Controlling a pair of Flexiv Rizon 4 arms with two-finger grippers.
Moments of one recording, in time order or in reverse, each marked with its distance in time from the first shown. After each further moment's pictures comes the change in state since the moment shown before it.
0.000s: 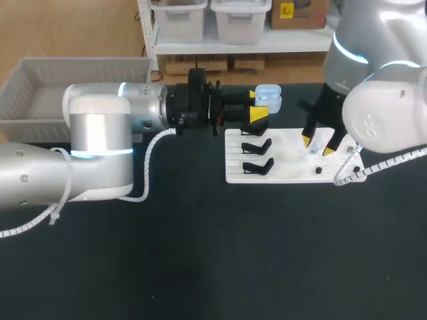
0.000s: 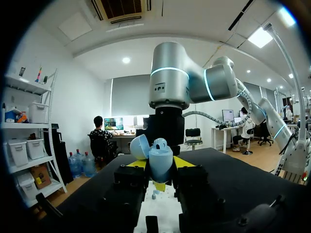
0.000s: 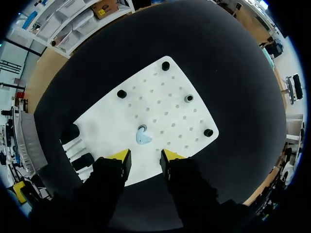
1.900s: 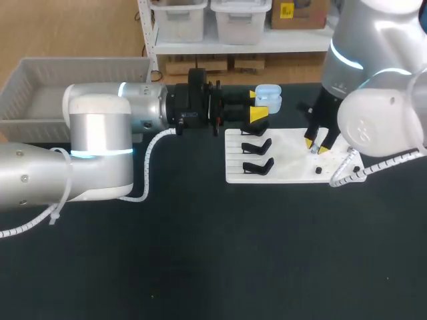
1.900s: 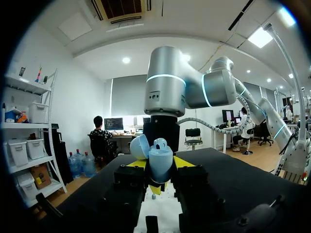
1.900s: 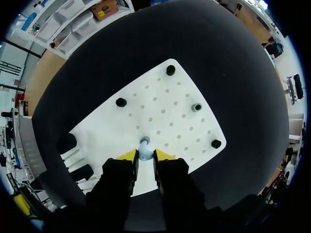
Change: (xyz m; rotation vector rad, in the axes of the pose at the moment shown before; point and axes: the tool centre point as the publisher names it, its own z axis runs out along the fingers) left arm 0.000 0.000 0.000 0.000 0.000 0.000; right arm -0.014 0.003 0.018 -0.003 -0.015 0.012
